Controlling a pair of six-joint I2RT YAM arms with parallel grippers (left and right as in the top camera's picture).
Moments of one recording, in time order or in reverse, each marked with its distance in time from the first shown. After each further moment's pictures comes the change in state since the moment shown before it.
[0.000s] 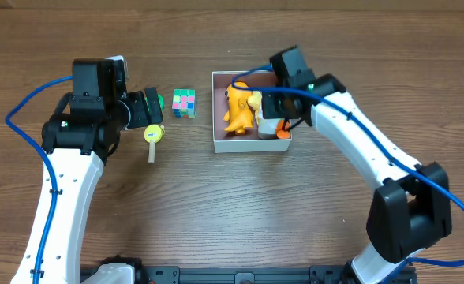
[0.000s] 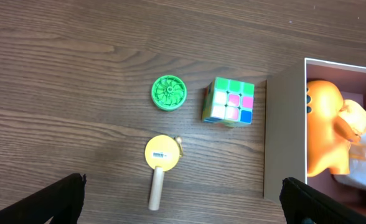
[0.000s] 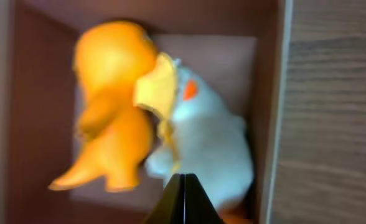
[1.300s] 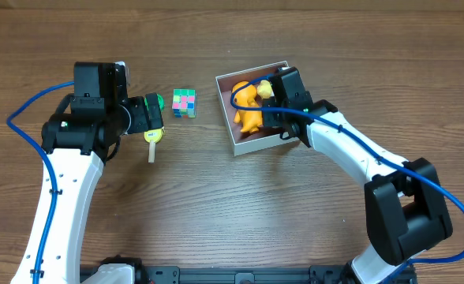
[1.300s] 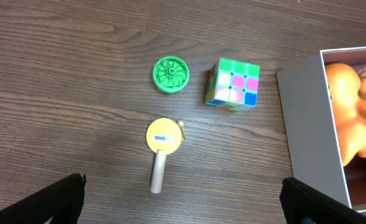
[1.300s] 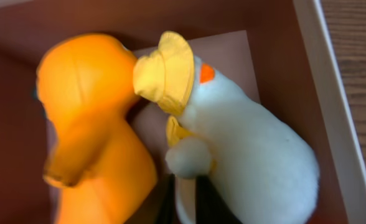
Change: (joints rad) left arm 0.000 0.000 0.000 -0.056 0.004 0.000; right arm 0.013 -0.011 -0.289 0.428 0.147 -0.015
